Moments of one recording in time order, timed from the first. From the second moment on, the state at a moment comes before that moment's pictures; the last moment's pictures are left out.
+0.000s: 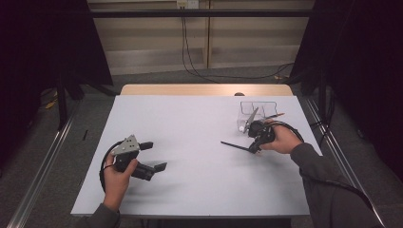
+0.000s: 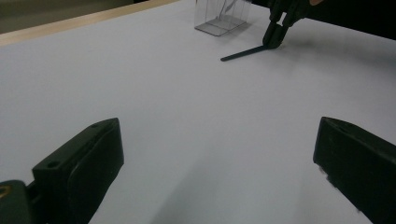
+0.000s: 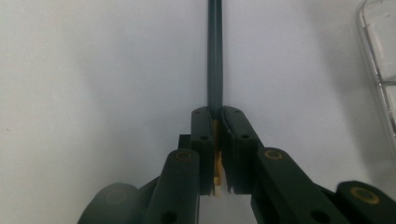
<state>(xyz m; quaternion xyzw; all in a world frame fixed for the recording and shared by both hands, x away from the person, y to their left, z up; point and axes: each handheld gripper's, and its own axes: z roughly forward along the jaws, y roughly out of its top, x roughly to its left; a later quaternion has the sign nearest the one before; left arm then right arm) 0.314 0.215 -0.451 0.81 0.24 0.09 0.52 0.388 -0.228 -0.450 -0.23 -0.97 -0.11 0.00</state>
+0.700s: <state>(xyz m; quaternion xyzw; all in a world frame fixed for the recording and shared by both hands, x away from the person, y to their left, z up) 0.317 0.204 -0.449 0.82 0.24 0.08 0.51 0.378 -0.221 -0.441 -0.20 -0.97 -0.13 -0.01</state>
